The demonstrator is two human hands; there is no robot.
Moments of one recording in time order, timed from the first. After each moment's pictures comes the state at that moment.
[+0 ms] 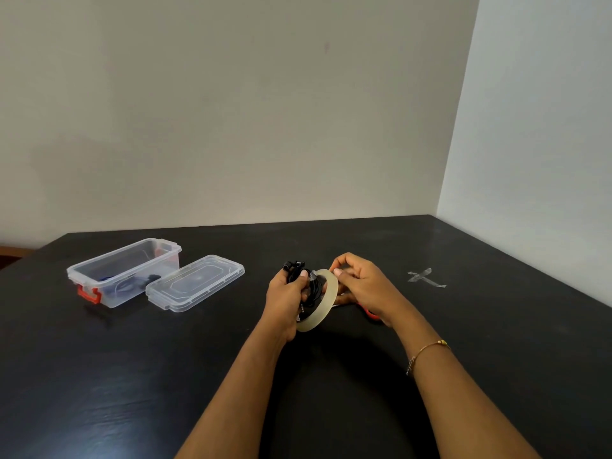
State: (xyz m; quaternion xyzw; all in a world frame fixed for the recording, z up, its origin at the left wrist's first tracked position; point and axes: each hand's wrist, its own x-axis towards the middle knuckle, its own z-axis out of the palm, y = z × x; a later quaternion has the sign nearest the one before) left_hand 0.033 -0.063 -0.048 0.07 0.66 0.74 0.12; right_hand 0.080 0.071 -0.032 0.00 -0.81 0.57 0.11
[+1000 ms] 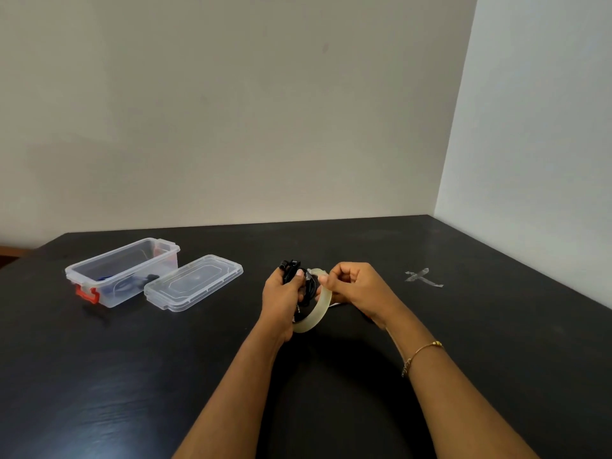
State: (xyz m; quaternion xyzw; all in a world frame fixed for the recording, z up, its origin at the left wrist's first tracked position) left_hand 0.036 -0.064 -0.046 0.07 0.67 0.74 0.09; right_hand 0.086 0.067 -0.035 0.02 -0.80 0.58 0.13
